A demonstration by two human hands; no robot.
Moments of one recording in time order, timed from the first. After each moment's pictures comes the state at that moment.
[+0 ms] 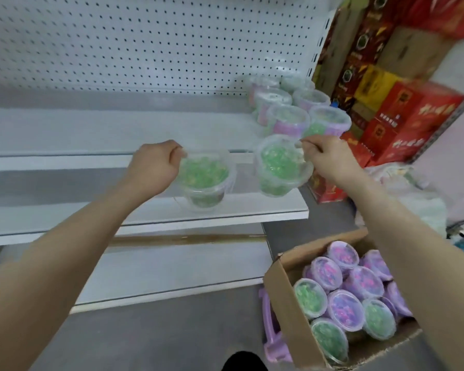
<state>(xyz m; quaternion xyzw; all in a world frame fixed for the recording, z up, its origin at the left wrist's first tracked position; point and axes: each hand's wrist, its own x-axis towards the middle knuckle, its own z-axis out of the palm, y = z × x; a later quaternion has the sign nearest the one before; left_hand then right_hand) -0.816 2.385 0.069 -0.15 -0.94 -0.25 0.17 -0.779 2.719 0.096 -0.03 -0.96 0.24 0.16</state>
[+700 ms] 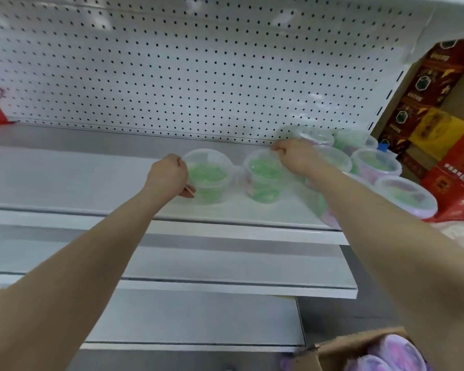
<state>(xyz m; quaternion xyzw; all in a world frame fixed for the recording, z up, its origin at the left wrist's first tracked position) -0.975 2.361 0.094 0.10 -0.86 -0.50 0.05 -1.046 2.632 0.120 0.06 -0.99 0.10 0.04</state>
